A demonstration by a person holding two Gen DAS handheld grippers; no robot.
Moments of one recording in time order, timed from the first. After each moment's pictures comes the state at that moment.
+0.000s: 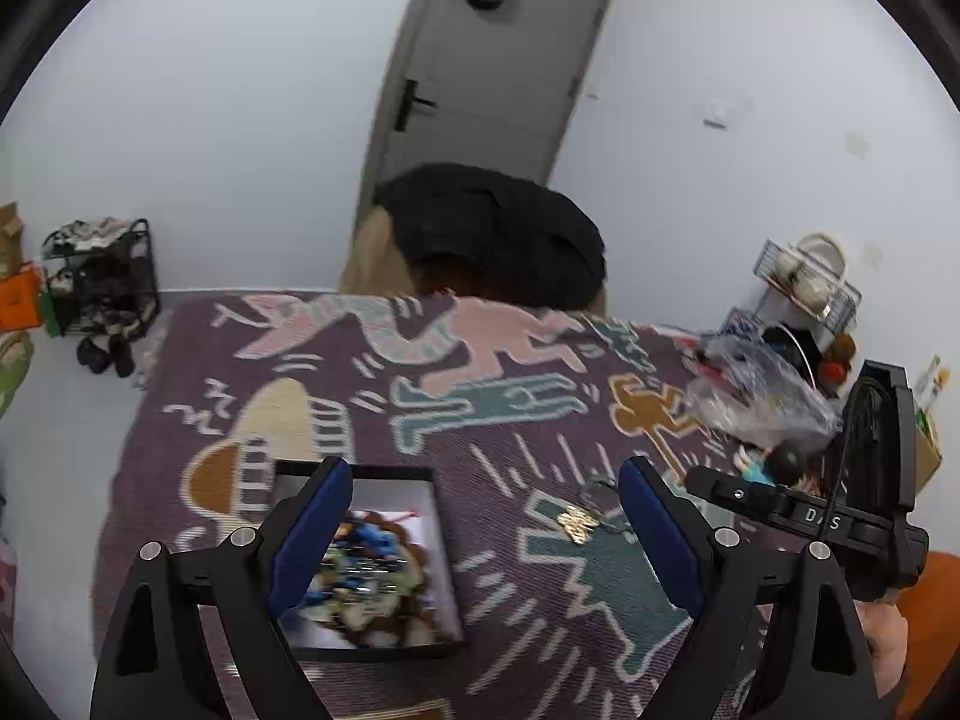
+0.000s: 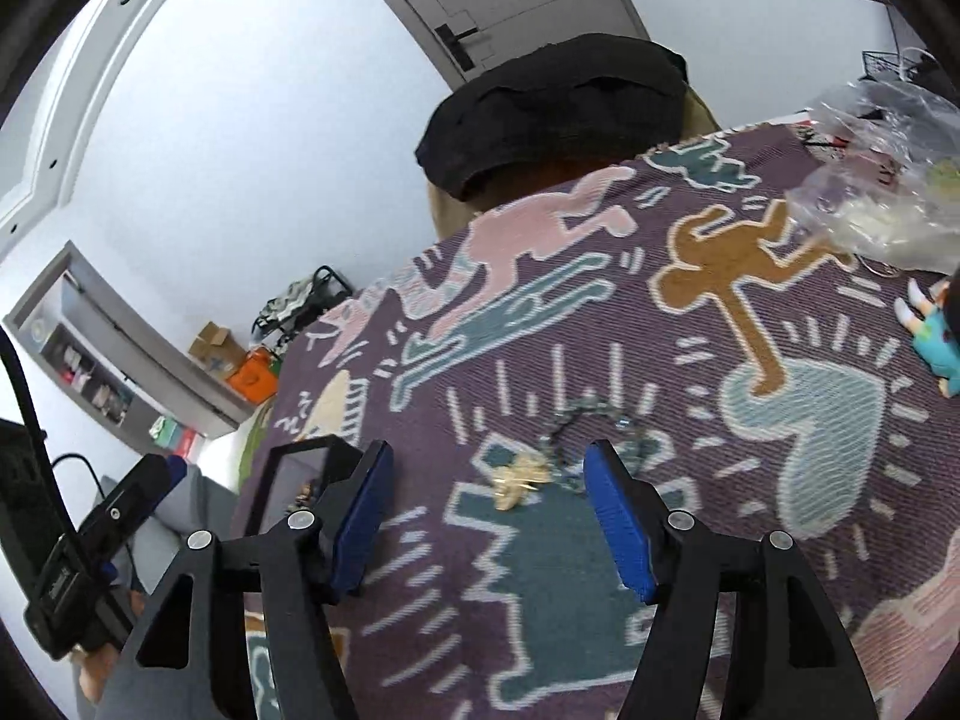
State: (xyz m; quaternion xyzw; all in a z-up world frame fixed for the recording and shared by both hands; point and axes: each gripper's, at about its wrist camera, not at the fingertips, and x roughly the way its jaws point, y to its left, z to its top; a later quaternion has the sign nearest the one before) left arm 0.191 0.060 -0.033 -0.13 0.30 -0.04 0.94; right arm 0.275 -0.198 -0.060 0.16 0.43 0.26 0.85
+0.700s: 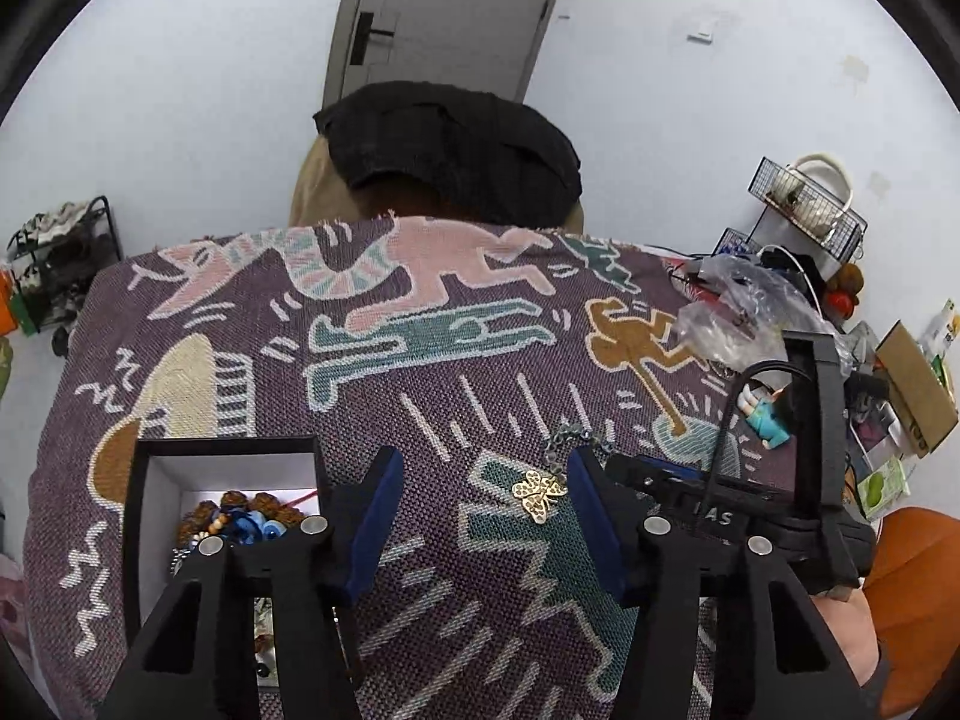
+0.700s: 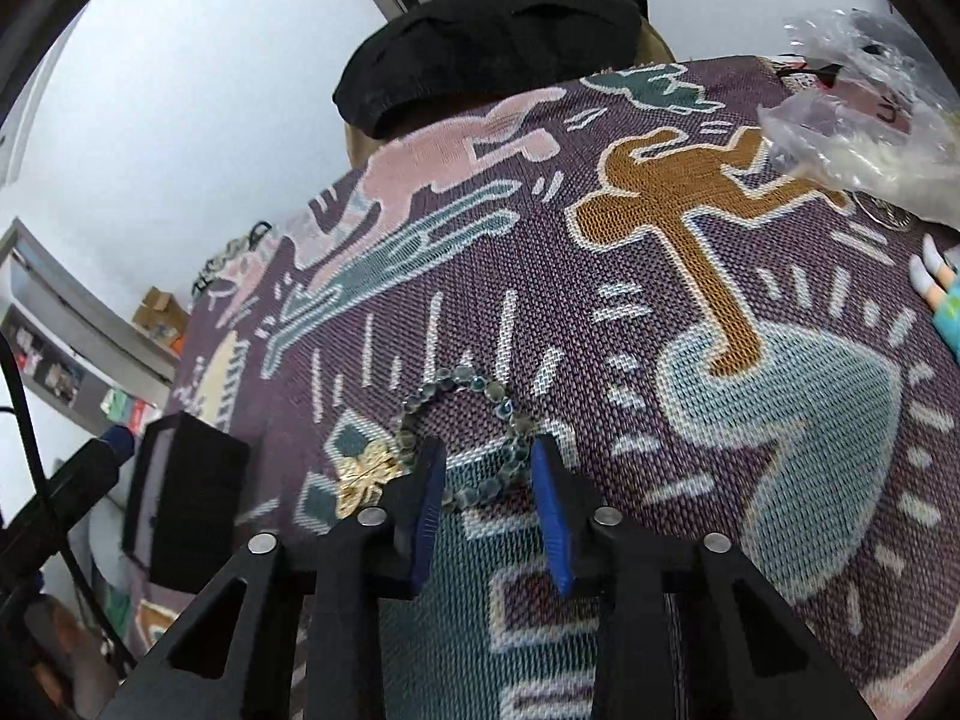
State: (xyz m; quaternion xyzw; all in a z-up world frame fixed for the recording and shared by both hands) left arm 0.245 0.010 -0.066 -0.11 0.38 -0.06 0.92; right arm 0.323 -0.200 -0.129 0.11 0.49 0.21 0.84
